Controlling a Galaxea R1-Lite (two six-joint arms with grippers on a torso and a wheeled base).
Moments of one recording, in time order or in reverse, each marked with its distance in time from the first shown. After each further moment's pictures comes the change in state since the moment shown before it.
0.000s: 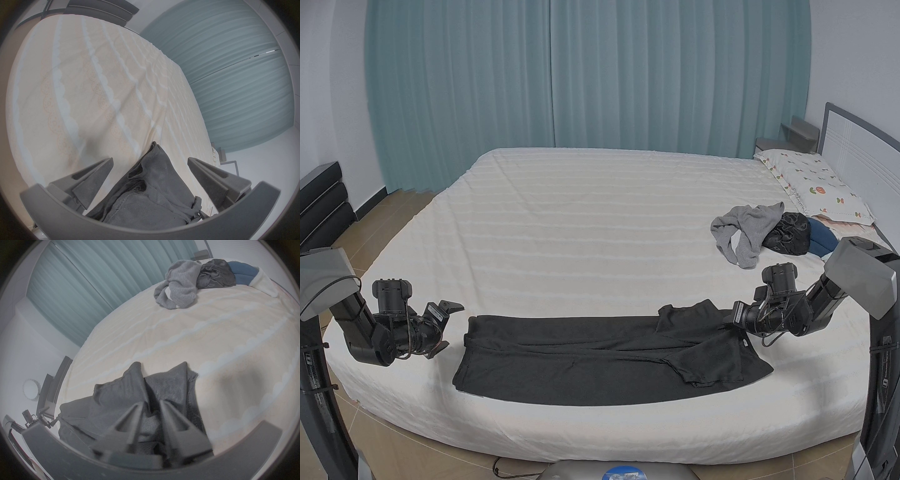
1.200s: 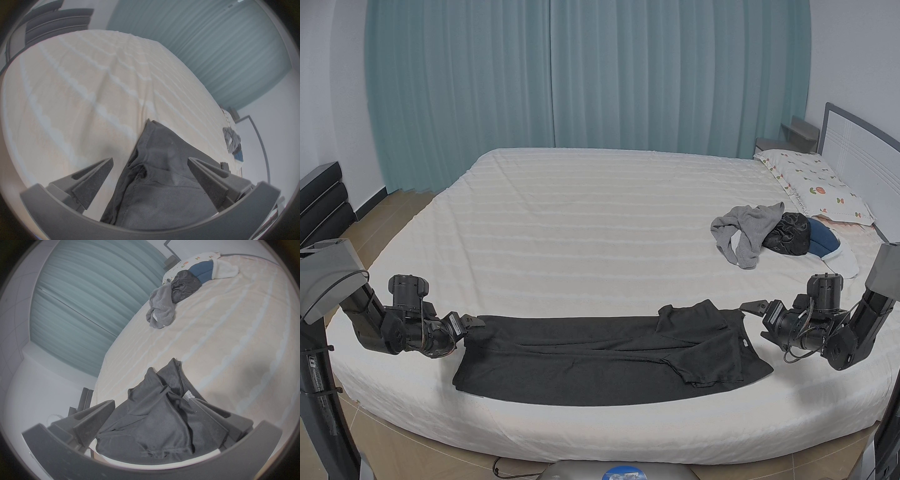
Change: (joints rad) left arm -0.065 0.003 -0.112 0.268 -0.006 0.401; right arm -0.033 -0.286 0.540 -0.460 0.040 0.338
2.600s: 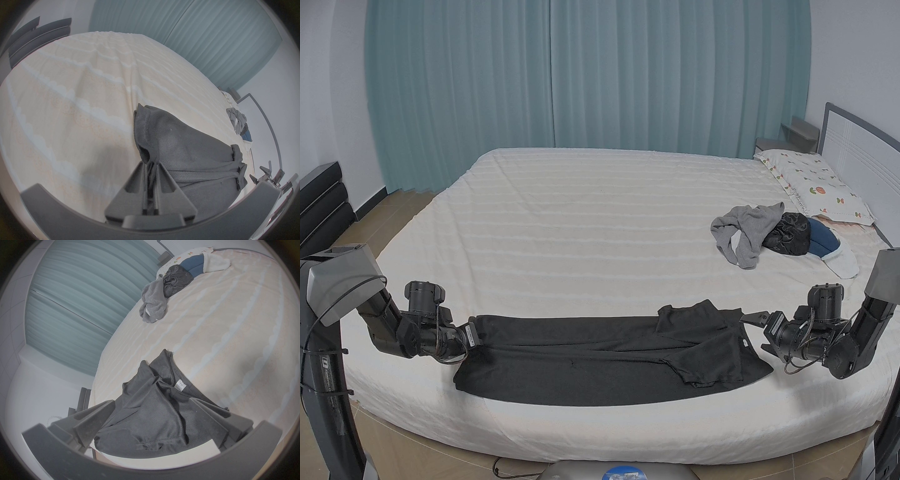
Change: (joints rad) left arm -0.049 0.078 -0.048 0.016 0.029 0.164; right arm -0.001 0.006 0.072 -0.030 0.003 0.031
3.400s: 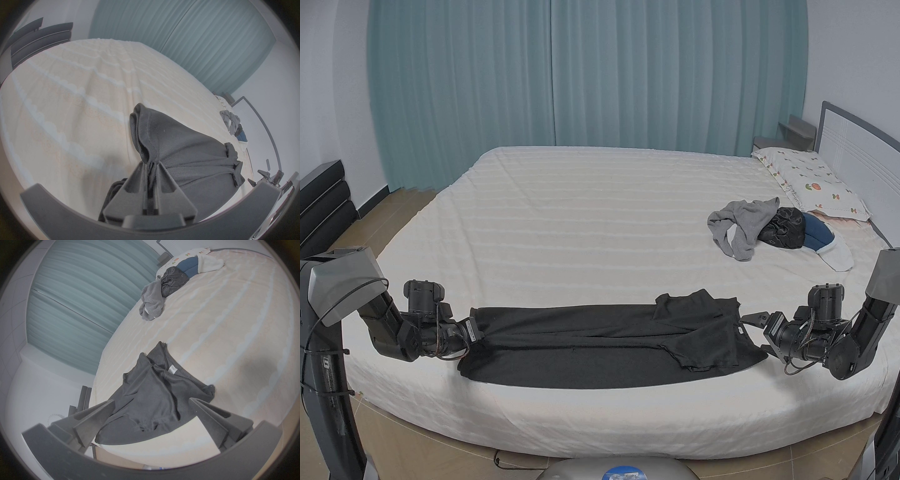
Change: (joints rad) left arm -0.005 0.006 0.022 -0.119 0.000 -0.021; right arm 0.008 -0.011 0.009 0.000 0.000 0.002
